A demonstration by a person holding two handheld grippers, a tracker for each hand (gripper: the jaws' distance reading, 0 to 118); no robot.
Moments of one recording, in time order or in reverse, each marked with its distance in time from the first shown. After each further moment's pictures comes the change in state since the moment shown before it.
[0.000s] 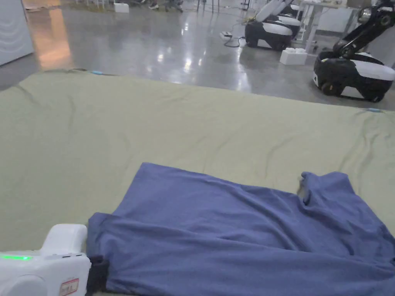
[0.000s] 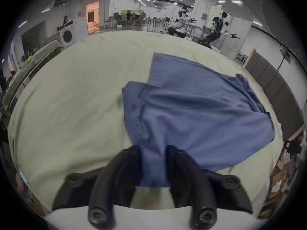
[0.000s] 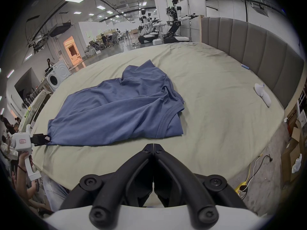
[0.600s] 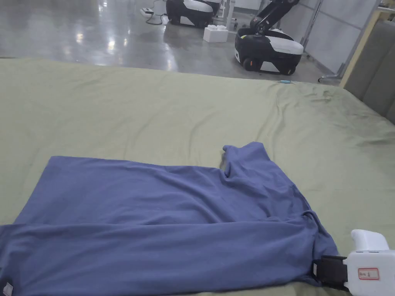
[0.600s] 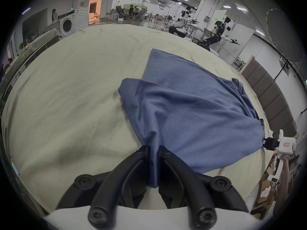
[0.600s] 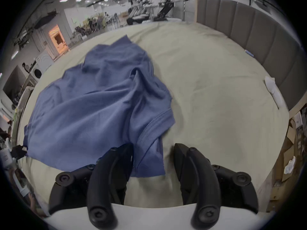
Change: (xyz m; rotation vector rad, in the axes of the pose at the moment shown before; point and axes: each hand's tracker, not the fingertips) left arm 0.014 0.004 0.011 -0.041 -0.055 0.081; right arm 0.038 0.039 -0.119 -0.191 -0.105 -0.014
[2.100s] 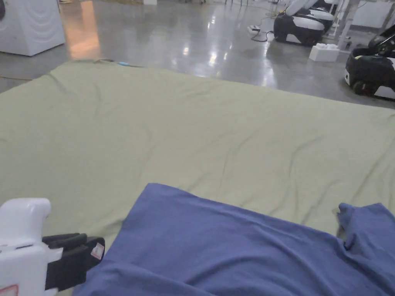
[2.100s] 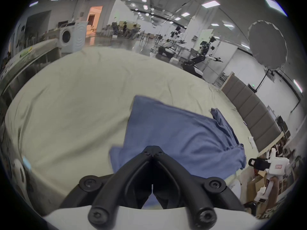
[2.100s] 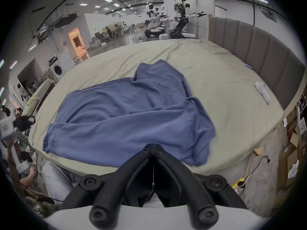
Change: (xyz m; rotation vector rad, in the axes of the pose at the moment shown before) left arm 0.005 0.015 0.105 0.213 -0.119 -0.030; right arm -0.041 -0.091 0.139 0.126 0.149 0.071
